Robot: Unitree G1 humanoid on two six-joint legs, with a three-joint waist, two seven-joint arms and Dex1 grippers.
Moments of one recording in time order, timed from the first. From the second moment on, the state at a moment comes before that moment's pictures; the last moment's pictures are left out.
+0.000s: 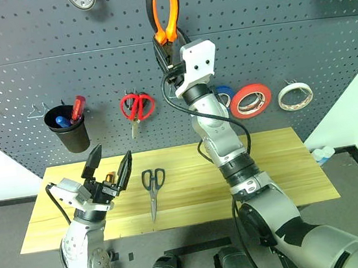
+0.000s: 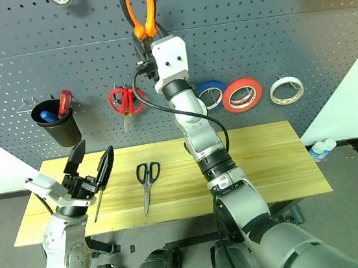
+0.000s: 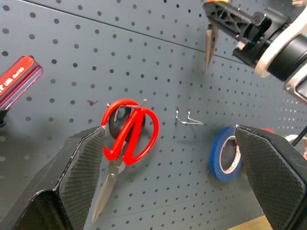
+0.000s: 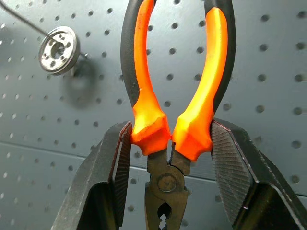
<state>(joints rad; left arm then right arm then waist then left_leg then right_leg) 0.09 0.17 0.18 -0.10 -0.55 -0.36 -0.67 -0.92 0.10 0.06 0.50 -0.02 -0.38 0.01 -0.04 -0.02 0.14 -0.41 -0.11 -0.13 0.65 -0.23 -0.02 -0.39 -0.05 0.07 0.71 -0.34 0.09</state>
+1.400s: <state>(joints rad) 0.27 0.21 0.17 -0.36 -0.57 -0.24 -0.62 -1.10 0.15 0.03 0.97 -0.10 -0.59 -0.22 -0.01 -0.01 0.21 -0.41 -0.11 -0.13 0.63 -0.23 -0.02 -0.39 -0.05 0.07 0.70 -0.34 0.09</state>
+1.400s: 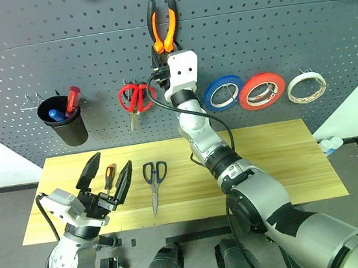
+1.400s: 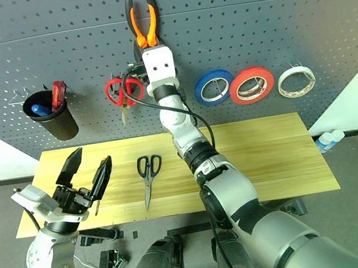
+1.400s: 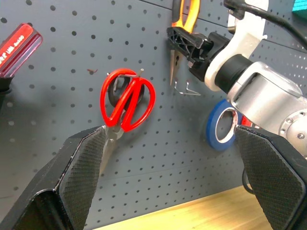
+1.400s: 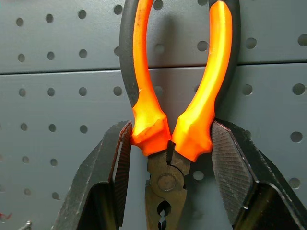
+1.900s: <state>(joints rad) 0.19 0.18 0.15 -0.27 -0.57 -0.25 -0.65 -1.10 0.11 0.03 0.98 -0.15 -0.58 -0.25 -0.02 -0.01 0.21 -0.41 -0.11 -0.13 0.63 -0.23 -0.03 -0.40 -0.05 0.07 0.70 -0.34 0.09</state>
